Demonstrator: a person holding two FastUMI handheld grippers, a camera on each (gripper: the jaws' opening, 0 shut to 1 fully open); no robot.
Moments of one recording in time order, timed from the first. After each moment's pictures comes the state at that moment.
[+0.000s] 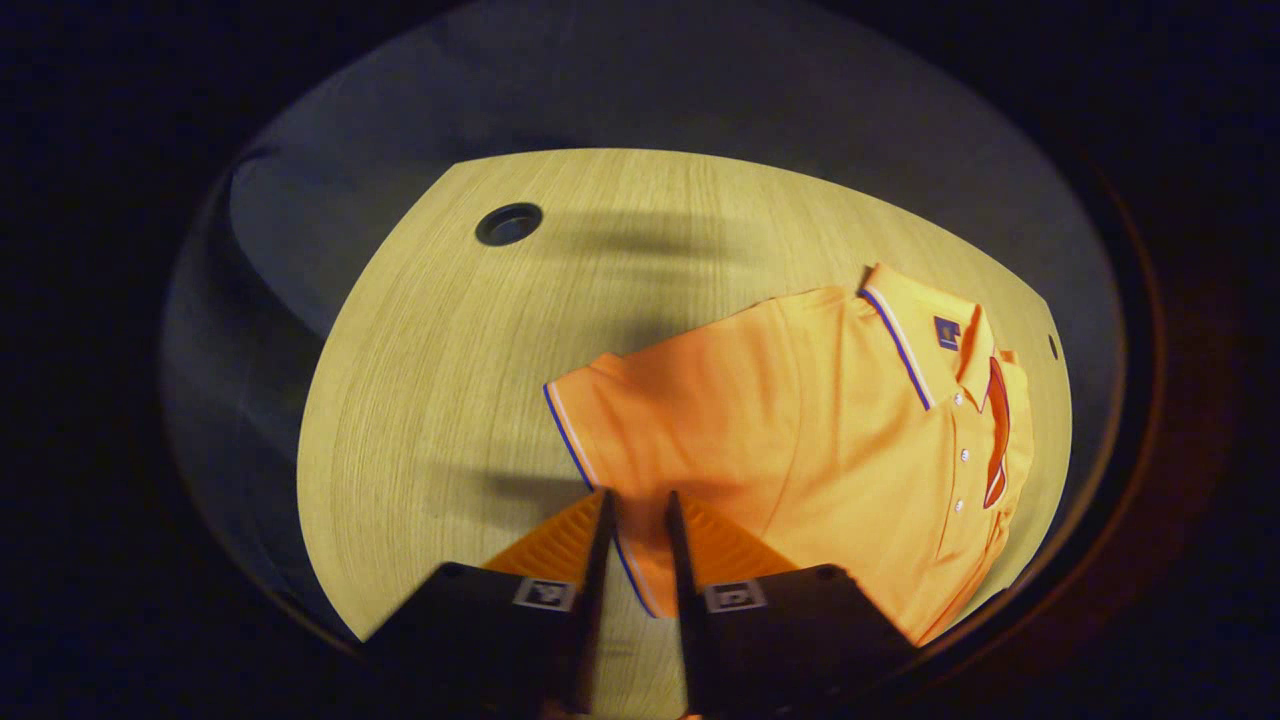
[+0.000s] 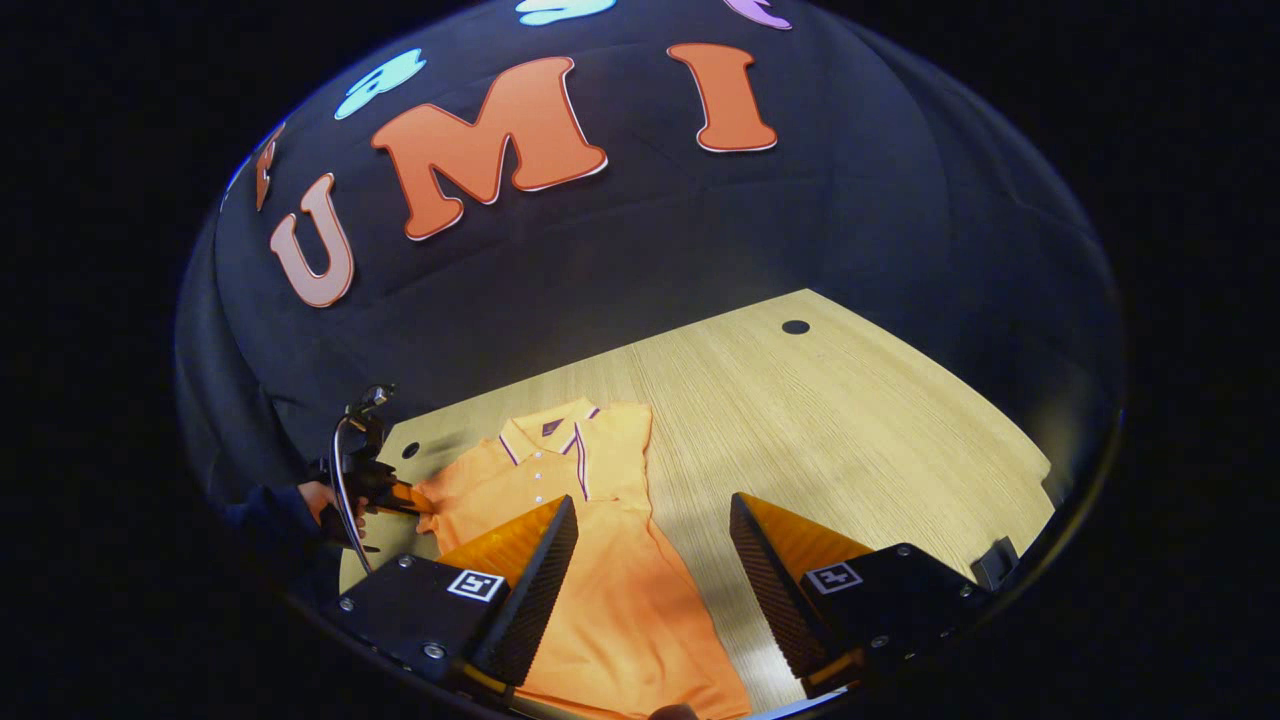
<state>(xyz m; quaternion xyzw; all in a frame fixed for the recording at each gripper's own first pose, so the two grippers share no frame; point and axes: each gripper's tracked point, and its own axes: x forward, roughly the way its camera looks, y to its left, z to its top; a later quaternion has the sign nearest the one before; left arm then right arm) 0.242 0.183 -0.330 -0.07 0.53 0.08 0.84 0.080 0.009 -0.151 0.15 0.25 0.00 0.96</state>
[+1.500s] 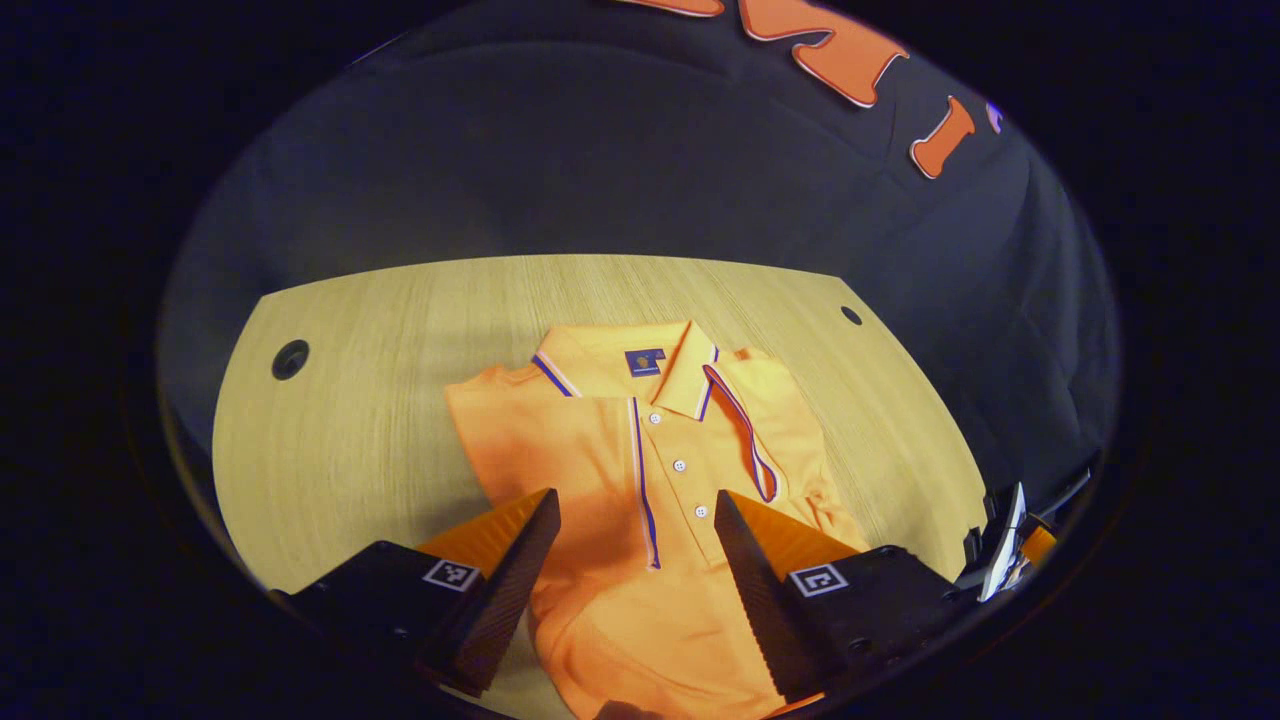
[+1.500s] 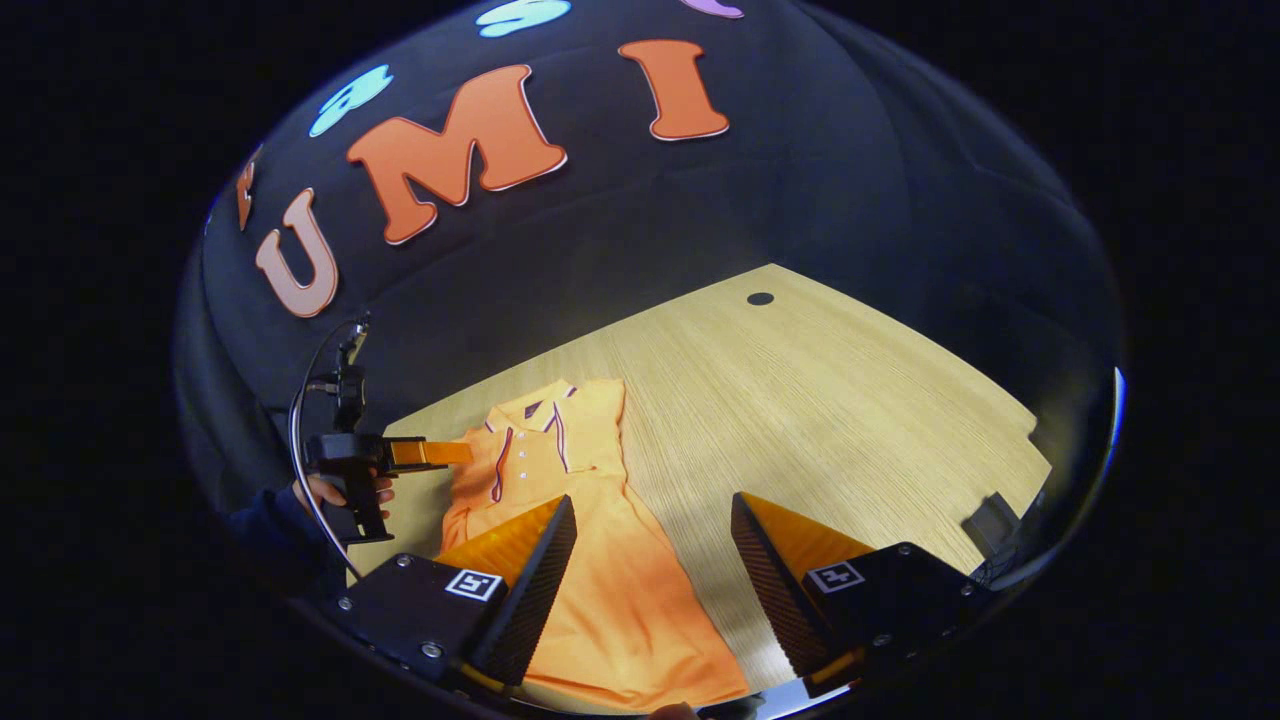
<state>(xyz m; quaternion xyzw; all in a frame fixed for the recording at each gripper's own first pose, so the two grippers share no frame) 0.242 0.025 -0.240 -0.08 0.39 -0.14 0.90 0.040 -0.002 -0.169 0.17 0.26 0.00 0.95</state>
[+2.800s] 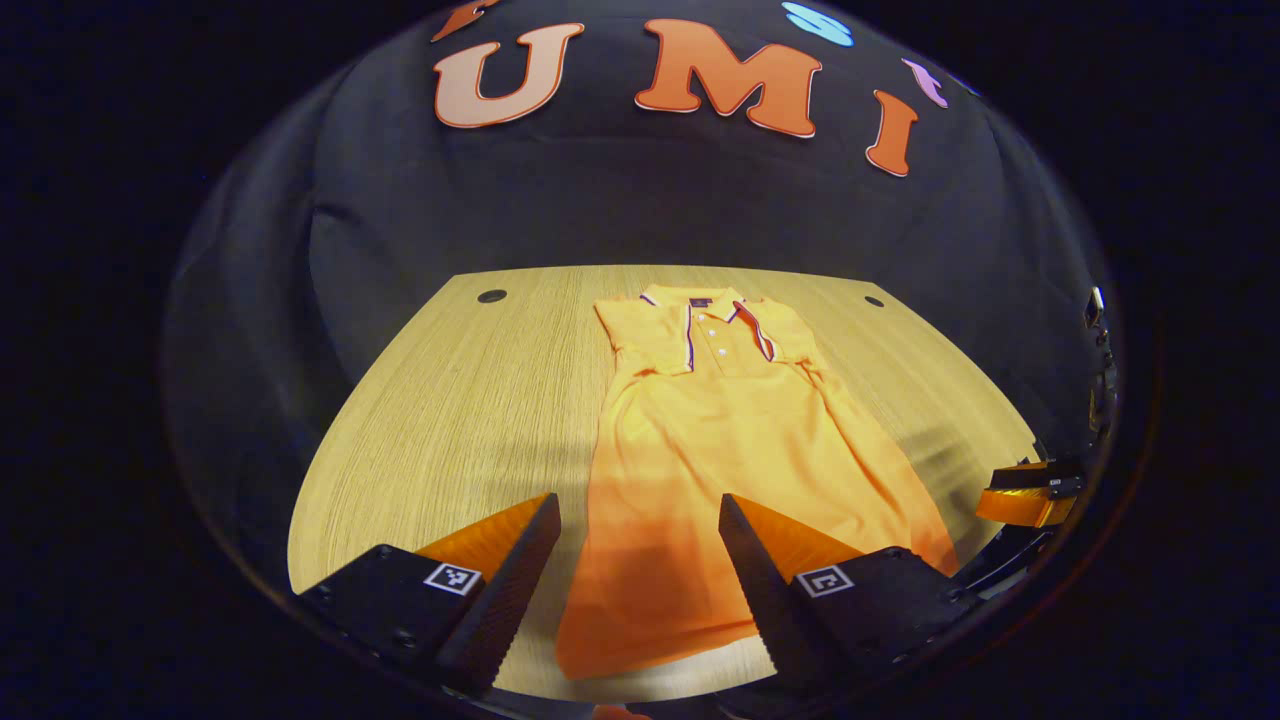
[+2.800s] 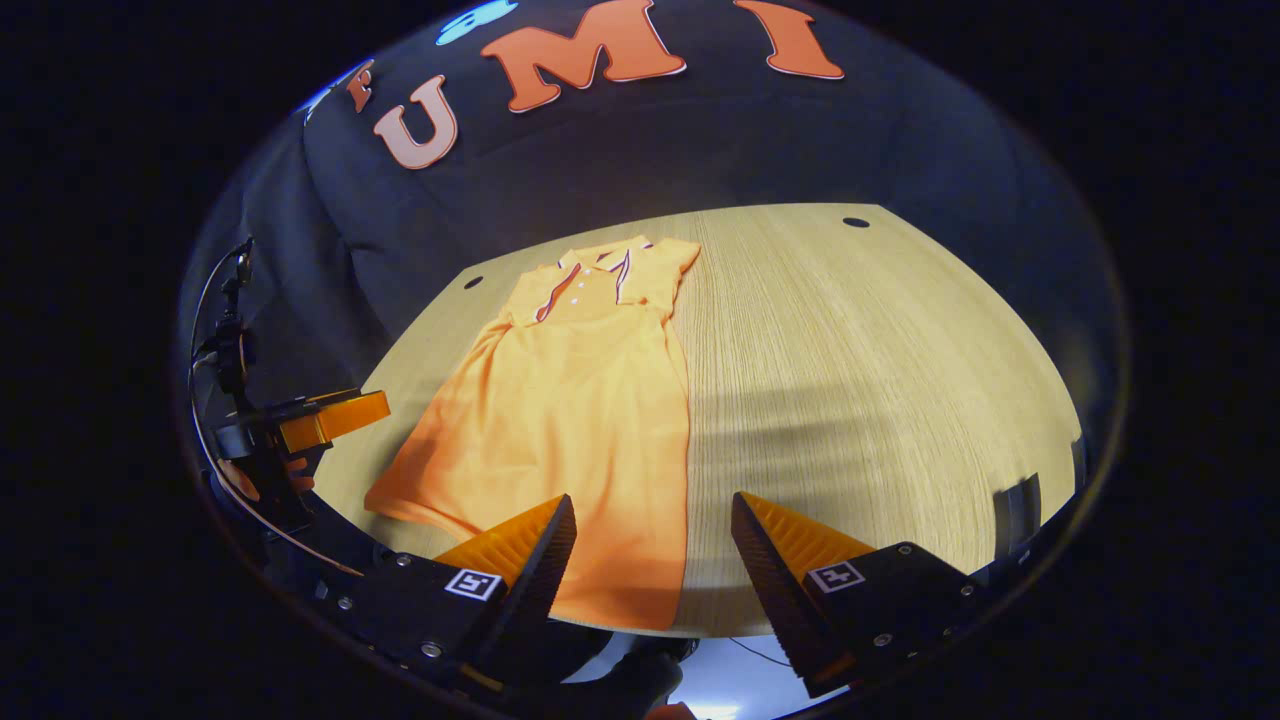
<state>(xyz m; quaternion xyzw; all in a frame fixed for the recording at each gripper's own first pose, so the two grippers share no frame) -0.041 0.057 -0.262 -0.02 0.31 0.00 0.95 -0.068 0.004 -0.291 0.06 0.36 0.16 0.92</state>
